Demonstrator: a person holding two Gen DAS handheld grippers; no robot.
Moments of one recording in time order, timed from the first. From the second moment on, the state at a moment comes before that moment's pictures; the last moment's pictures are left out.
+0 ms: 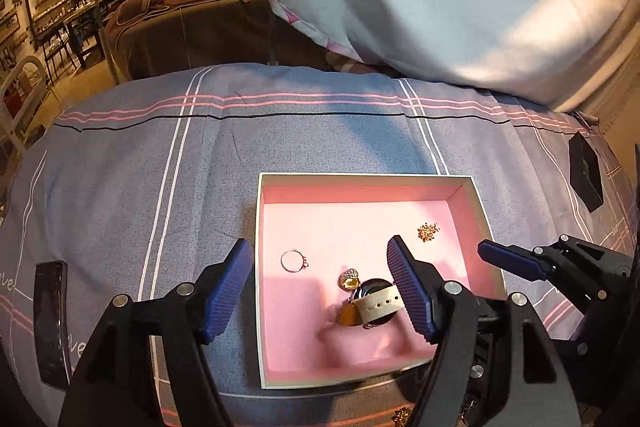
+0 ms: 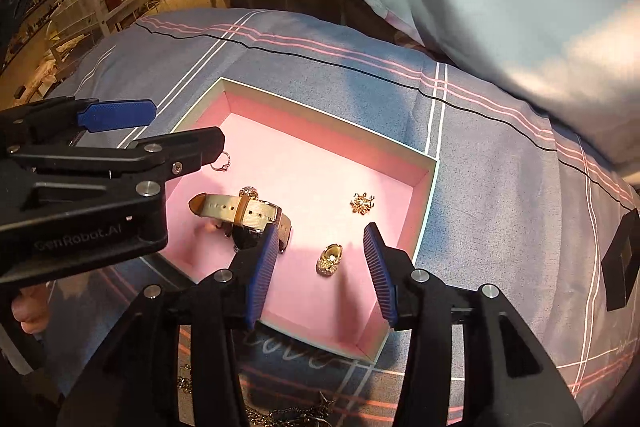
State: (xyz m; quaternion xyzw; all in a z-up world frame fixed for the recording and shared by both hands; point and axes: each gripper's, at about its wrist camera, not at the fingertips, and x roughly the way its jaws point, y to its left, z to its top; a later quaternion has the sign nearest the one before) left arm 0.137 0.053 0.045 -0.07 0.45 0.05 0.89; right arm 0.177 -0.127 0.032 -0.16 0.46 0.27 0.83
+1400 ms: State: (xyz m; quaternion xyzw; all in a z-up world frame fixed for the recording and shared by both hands) left arm -0.009 0.035 -0.039 0.05 0.49 0.10 0.87; right arm 0.102 -0.291 -0.026 -0.20 0.44 0.07 0.87
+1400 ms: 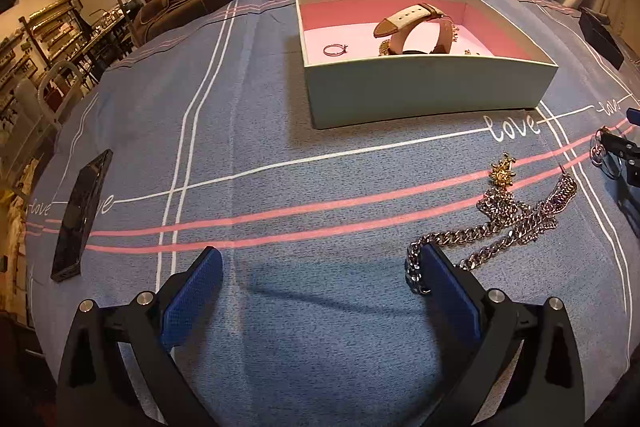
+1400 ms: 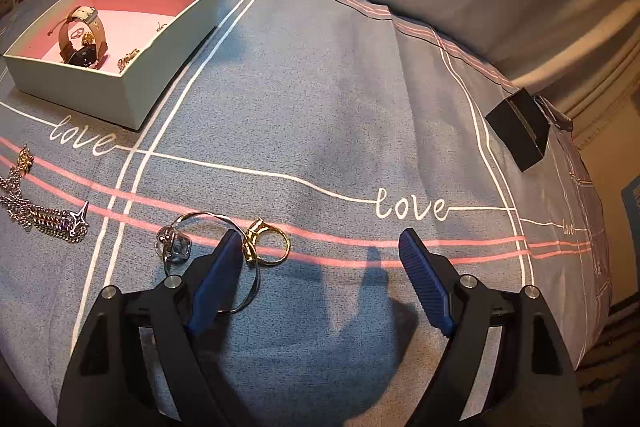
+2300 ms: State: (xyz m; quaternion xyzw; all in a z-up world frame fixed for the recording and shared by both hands) left arm -0.017 -0.023 -0.040 0.11 0.47 -0.16 0.86; right arm 0.038 -0.224 -0.046 -0.15 0.43 0.32 0.83
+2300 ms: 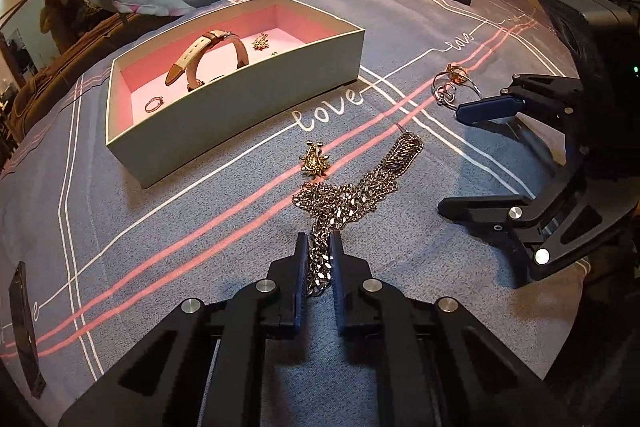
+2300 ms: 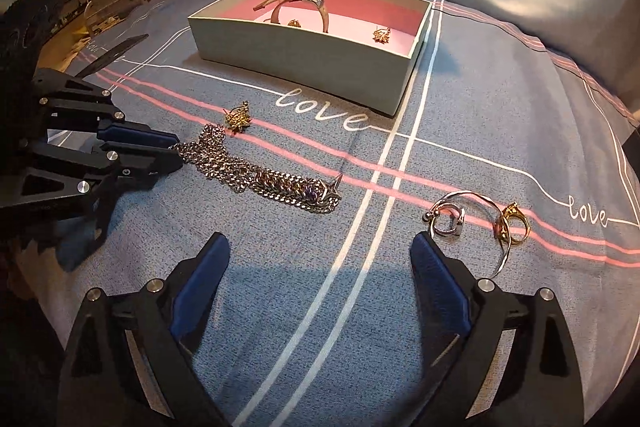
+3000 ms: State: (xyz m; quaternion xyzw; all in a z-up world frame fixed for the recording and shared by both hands) left arm -0.014 0.010 -0.036 -0.01 0.48 -0.10 0.87; right arm 0.053 -0.185 -0.039 -0.22 0.46 0.47 0.72
